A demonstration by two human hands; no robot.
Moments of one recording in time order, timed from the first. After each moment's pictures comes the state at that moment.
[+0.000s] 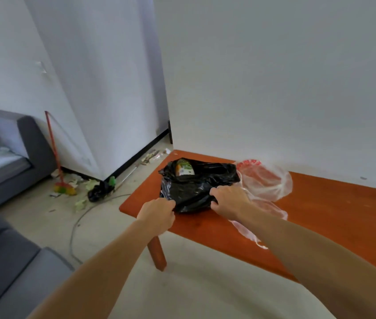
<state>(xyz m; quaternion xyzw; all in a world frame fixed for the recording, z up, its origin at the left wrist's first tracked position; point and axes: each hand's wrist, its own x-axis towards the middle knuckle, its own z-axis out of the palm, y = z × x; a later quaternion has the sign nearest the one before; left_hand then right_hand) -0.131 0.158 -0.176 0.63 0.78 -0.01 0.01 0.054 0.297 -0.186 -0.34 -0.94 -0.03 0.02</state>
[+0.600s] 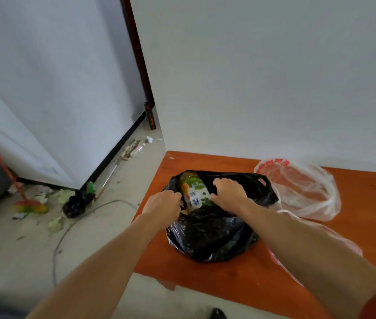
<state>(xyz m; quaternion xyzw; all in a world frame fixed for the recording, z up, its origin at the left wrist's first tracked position) -0.340 0.409 -0.220 0.70 0.71 -0.02 0.05 -0.153 0.519 -0.258 -0.51 -0.85 0.15 0.02</state>
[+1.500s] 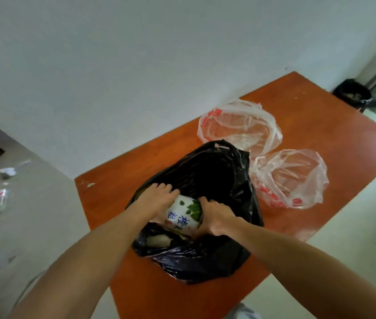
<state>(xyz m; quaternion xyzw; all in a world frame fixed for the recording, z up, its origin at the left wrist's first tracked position) -0.379 0.658 -0.360 0.94 0.20 -0.26 0.01 -0.226 0.532 -0.371 -0.76 -0.55 0.34 -0.07</state>
